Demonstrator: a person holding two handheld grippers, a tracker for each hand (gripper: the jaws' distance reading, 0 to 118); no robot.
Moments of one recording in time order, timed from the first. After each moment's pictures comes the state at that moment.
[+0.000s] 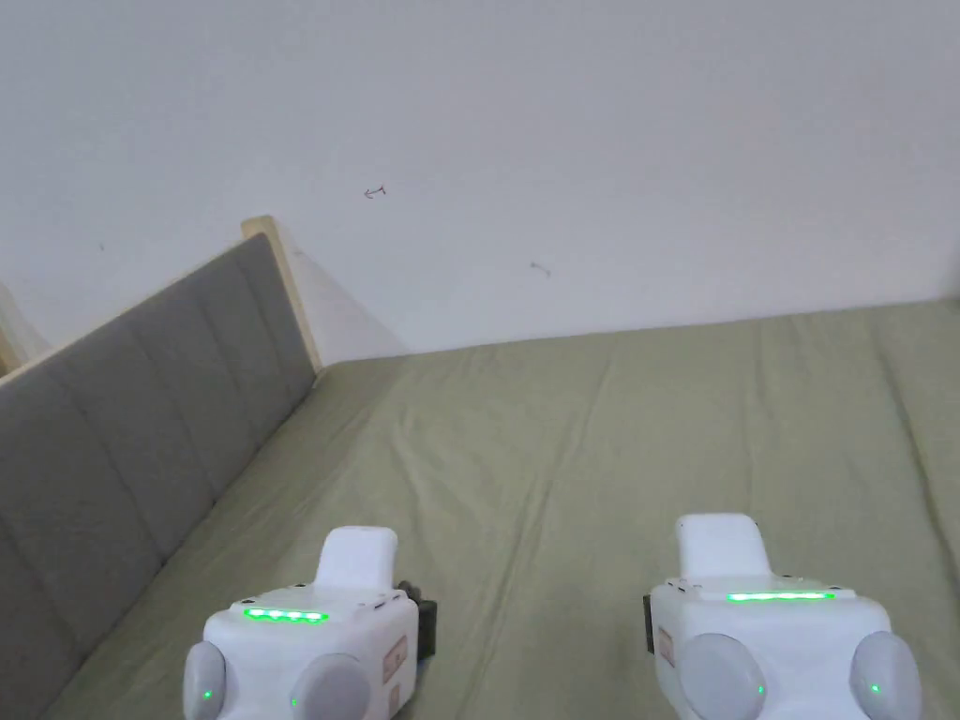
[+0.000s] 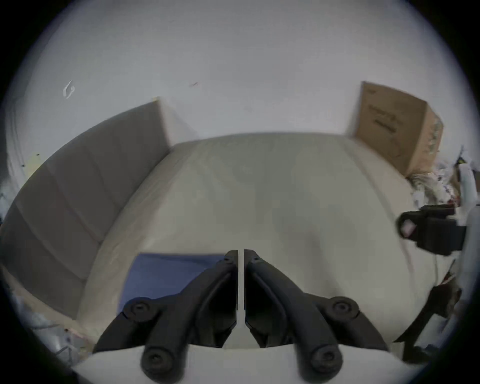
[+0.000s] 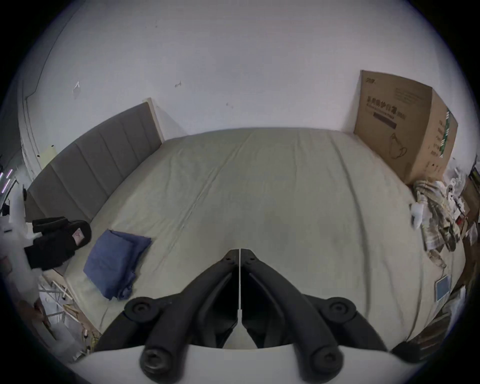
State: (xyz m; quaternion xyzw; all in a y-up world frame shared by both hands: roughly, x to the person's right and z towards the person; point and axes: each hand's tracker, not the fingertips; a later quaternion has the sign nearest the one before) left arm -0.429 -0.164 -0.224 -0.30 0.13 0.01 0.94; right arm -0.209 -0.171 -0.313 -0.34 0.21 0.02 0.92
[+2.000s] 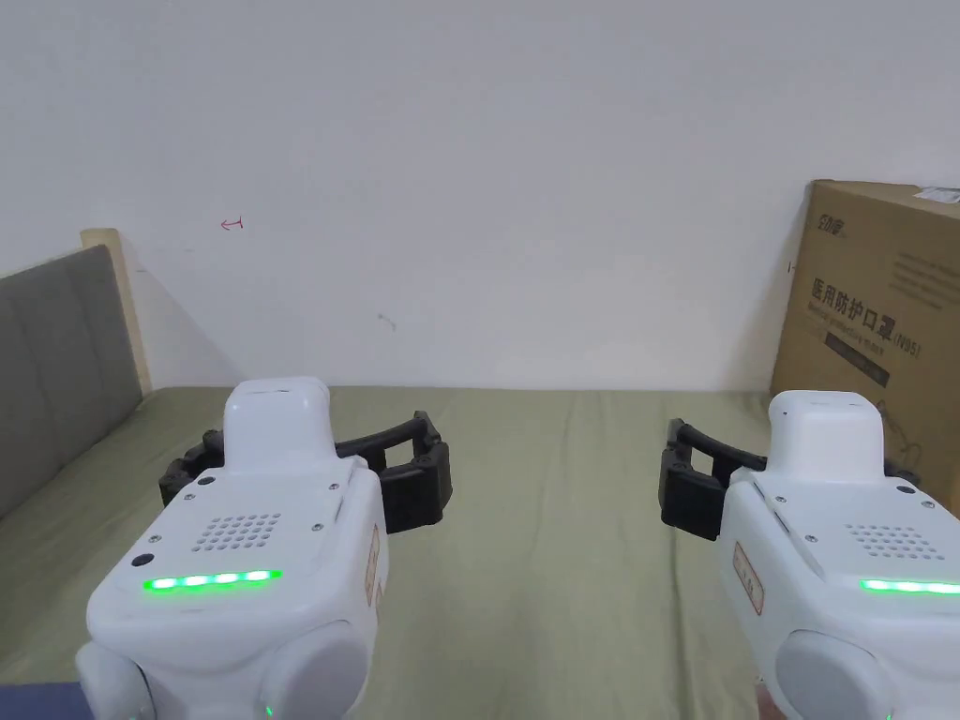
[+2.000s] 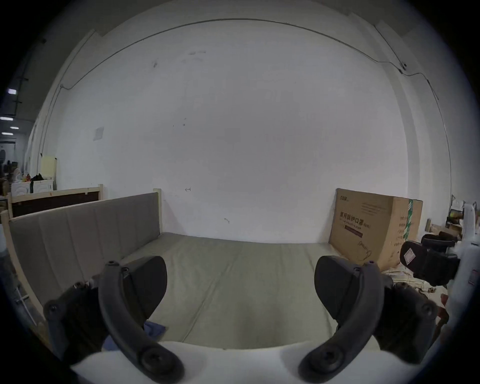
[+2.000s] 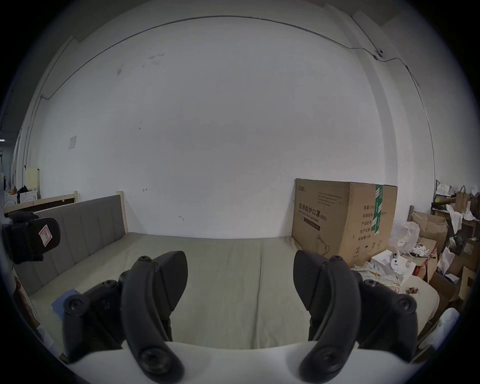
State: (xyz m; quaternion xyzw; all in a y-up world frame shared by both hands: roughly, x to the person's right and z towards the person) left arm -0.270 -0.048 -0.200 -0.01 0.18 0.03 0.98; right arm -0.024 -0.053 -0.286 -0.03 0.12 0.01 0.99
